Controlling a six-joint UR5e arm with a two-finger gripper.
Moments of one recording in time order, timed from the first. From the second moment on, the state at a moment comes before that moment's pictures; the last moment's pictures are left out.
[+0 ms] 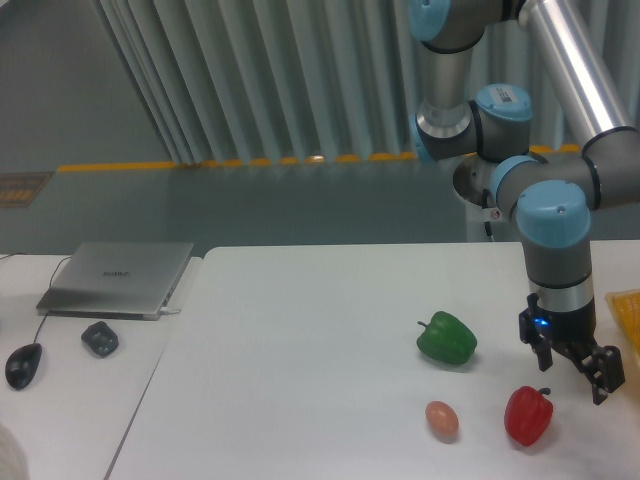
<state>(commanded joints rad) 2.39 -1.99 -1.49 -1.04 1.65 1.07</state>
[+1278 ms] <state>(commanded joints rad) 2.57 -1.96 -1.57 -1.05 1.70 1.40</state>
